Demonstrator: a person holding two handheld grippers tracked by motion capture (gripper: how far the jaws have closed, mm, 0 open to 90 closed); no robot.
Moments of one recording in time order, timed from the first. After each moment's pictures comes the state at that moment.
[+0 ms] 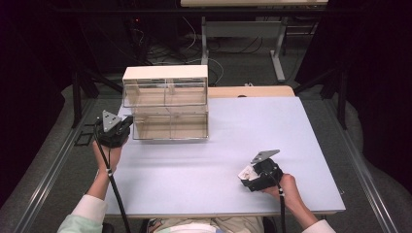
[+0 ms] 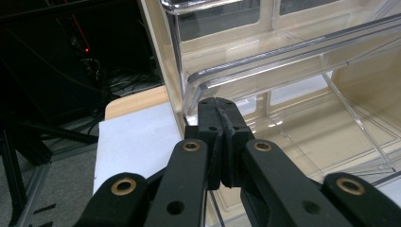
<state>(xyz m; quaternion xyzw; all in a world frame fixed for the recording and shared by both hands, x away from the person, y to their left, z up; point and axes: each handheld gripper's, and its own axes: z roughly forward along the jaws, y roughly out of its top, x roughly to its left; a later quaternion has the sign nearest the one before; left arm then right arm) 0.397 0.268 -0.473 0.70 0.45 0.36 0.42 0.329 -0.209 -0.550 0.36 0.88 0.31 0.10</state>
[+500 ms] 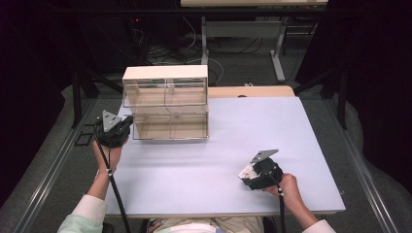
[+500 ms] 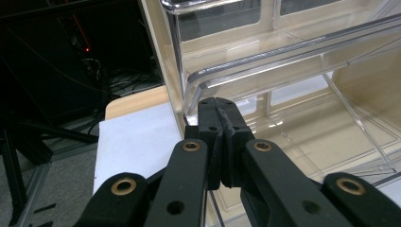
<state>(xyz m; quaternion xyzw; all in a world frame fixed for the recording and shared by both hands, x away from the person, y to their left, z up) 0.397 0.267 -0.473 0.70 0.45 0.36 0.42 0.330 -0.208 -0.549 0.36 0.88 0.29 0.11</state>
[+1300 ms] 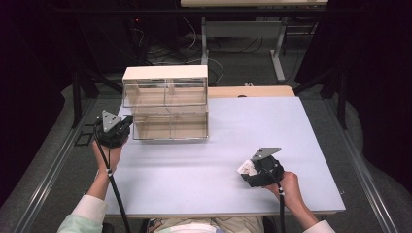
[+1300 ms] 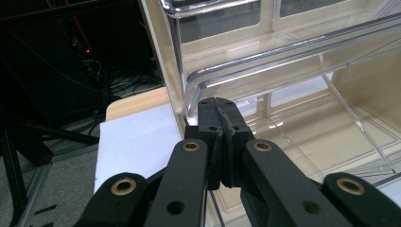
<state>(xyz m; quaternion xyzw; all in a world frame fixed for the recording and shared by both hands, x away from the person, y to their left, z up) 0.396 0.268 -0.472 0.70 0.45 0.37 0.42 0.325 -0.204 -0.528 0.35 0.87 0.32 0.15</state>
